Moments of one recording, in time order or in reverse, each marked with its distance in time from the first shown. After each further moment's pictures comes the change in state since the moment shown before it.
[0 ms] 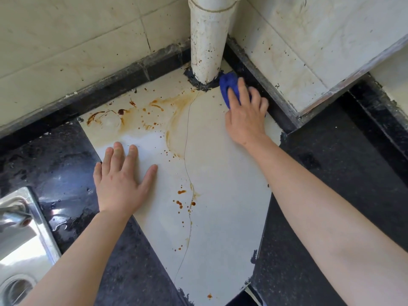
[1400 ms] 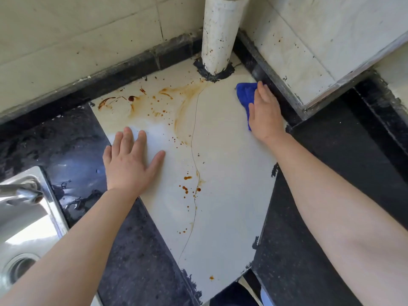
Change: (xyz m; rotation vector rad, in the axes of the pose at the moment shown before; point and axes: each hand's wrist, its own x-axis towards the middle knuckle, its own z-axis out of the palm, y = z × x) left_hand 0.003 -0.001 -0.005 0.032 -0.038 0.036; right_hand -0.011 0.032 -0.001 0.148 -0.111 0.063
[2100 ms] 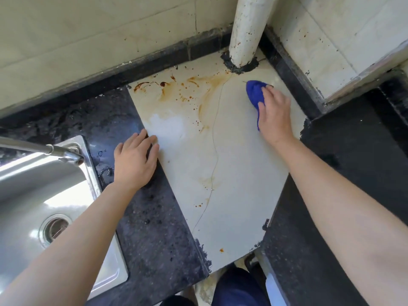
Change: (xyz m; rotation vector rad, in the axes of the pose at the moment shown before) left_hand -0.051 -0.049 -0.005 -0.159 0.107 0.053; right_hand -0.050 -0.036 -0.011 0.187 0.161 -0.177
